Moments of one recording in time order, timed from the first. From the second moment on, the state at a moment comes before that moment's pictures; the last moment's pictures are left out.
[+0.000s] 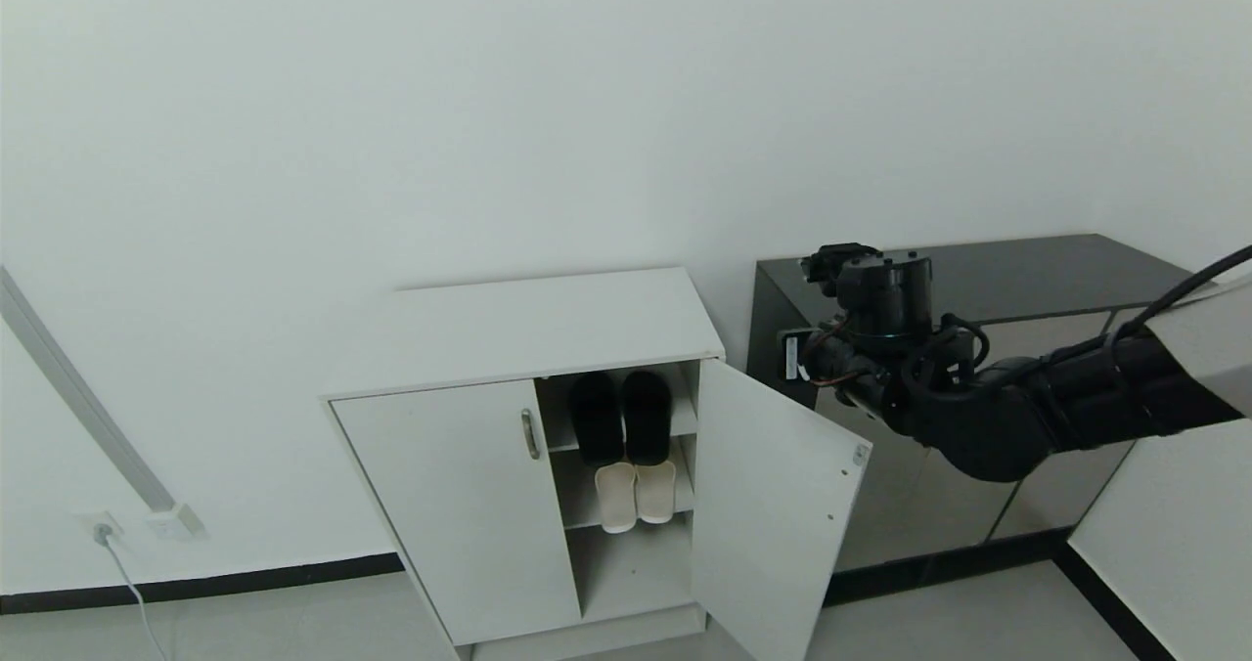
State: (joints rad) left arm 0.00 0.00 0.00 0.00 -0.07 0.00; right arm 0.54 2.04 -1.22 -0.56 -0.38 0.12
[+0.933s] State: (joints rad) left arm 0.00 0.00 0.00 0.00 -0.07 0.00; right arm 0.40 2.33 -1.38 -0.56 -0.31 0.18
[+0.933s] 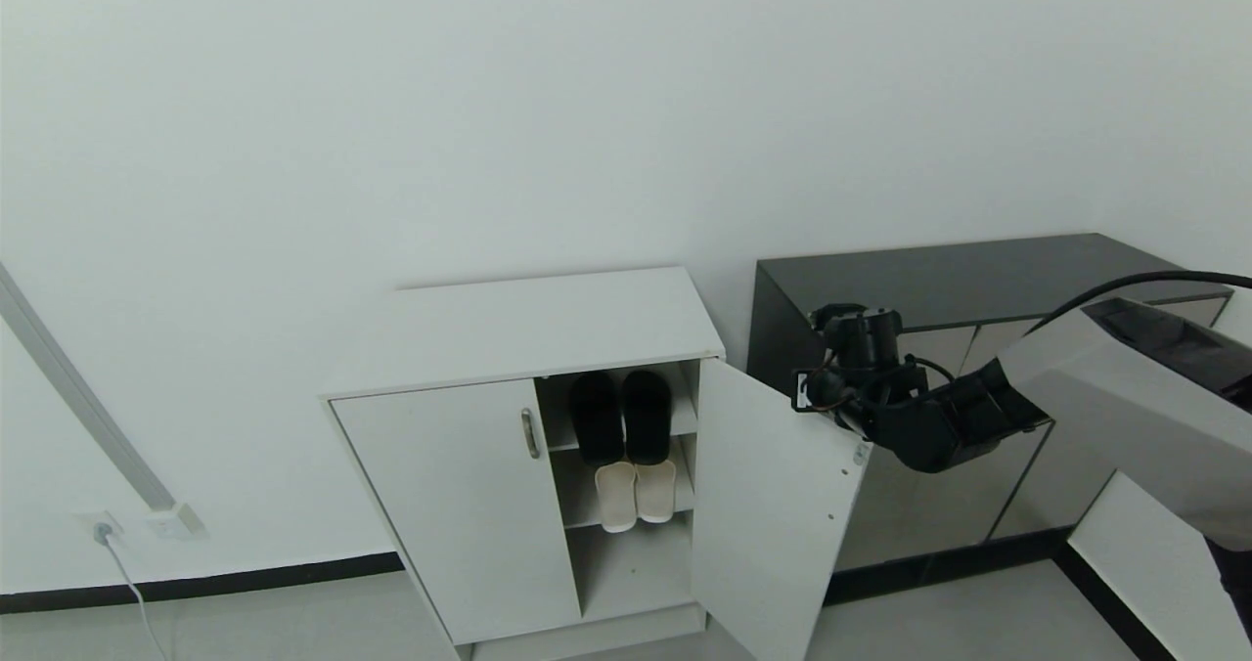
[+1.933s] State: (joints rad) left arm 0.00 0.00 0.00 0.00 -0.07 0.00; right arm 0.41 2.38 -1.35 -0.56 -0.32 0.20
